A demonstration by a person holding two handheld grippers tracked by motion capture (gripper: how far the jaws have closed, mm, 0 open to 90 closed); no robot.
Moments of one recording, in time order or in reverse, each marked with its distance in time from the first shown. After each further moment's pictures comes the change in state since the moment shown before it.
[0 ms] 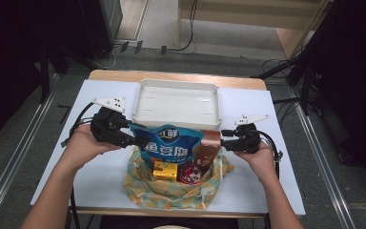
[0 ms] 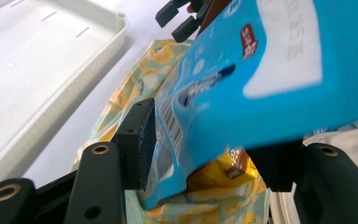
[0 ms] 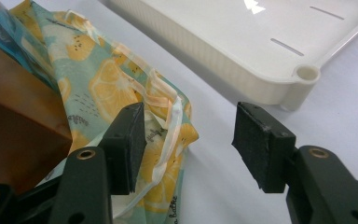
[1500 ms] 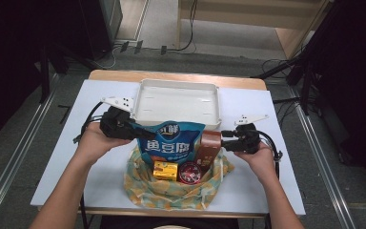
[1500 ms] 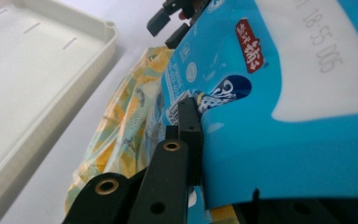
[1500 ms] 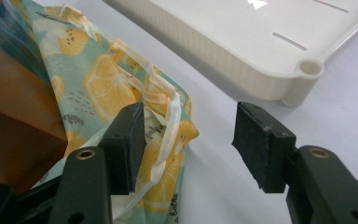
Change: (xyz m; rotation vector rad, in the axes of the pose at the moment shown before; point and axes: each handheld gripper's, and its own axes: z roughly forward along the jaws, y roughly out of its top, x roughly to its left) left arm 0.014 0.001 0.019 -0.027 -0.049 0.030; right arm -0.001 -0.001 0.002 0.016 0.001 0.009
